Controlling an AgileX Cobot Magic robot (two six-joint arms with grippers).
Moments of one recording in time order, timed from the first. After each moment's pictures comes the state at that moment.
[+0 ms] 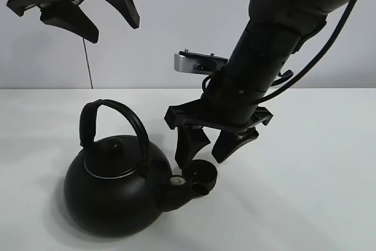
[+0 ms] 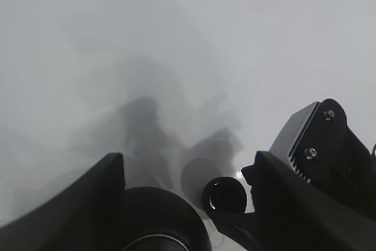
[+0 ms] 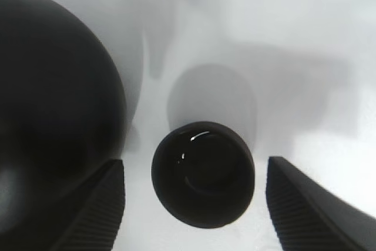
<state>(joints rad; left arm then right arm) -0.49 1.64 -1.31 -0.22 0.65 -0.25 0.49 1.98 -1.24 0.42 0.66 -0.34</state>
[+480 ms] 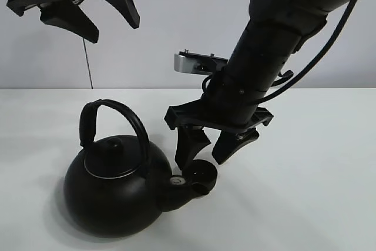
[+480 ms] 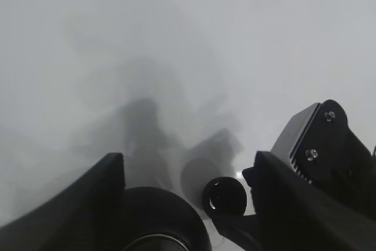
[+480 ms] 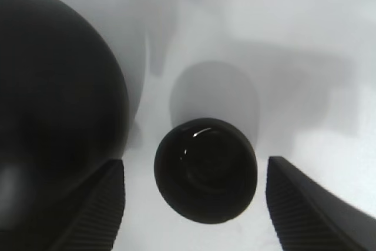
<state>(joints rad) -0.49 1.64 -1.31 -0.22 0.65 -0.25 0.49 1.98 -1.24 0.42 0.67 -0.34</state>
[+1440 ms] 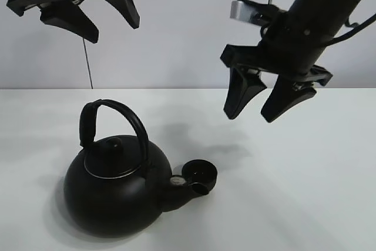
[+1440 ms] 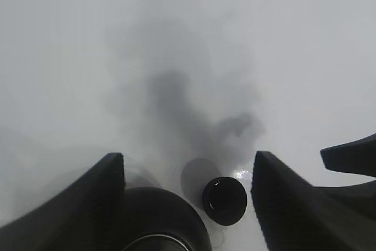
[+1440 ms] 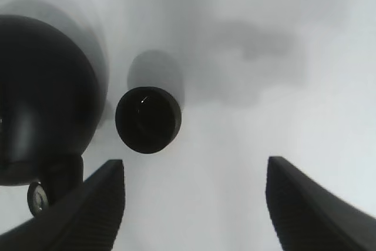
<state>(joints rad) -0.49 1.64 -1.31 -0.22 0.65 -0.25 0.31 1.81 -1.24 0.40 0.85 -0.32</state>
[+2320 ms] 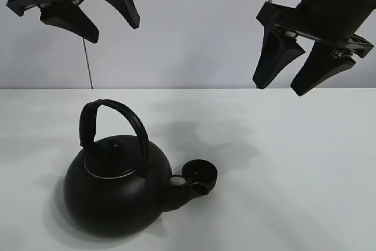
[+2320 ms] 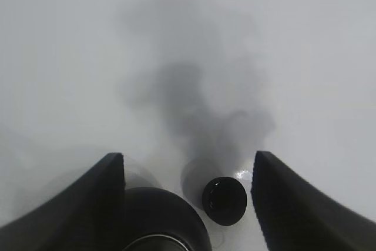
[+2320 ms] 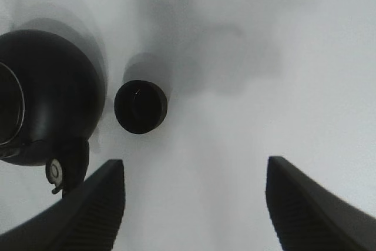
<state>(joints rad) -0.49 1.64 -1.31 -0.22 0.65 -0.25 0.21 1.67 -1.24 0.39 0.95 -0.32</state>
